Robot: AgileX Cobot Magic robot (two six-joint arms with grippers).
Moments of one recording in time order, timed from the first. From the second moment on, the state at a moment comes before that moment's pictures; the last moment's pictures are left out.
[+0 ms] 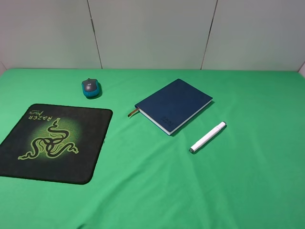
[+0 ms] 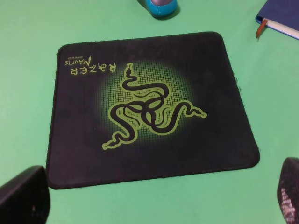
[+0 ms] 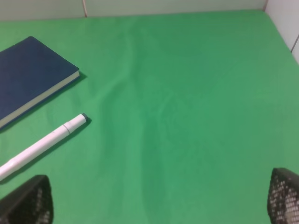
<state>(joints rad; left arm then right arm) -0.13 0.00 -0.50 0.00 1.05 0.05 -0.06 0.00 -0.49 0.00 1.02 0.02</state>
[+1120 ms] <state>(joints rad) -0.13 0.43 -0.81 0.05 1.06 -0.01 -0.06 0.00 -0.49 0.00 1.02 0.02</state>
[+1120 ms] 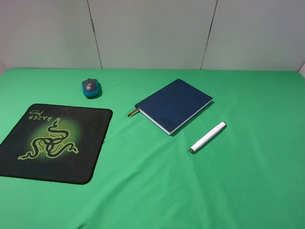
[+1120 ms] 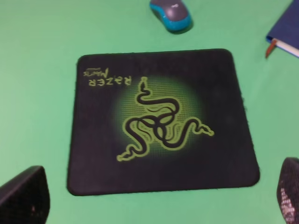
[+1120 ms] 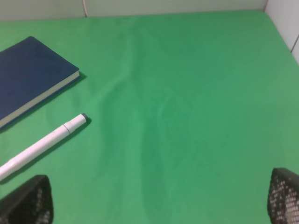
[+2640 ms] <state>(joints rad) -0.24 2.21 -1.79 0.06 0.78 -0.28 -0.06 0.00 -0.49 0.00 1.02 0.02</state>
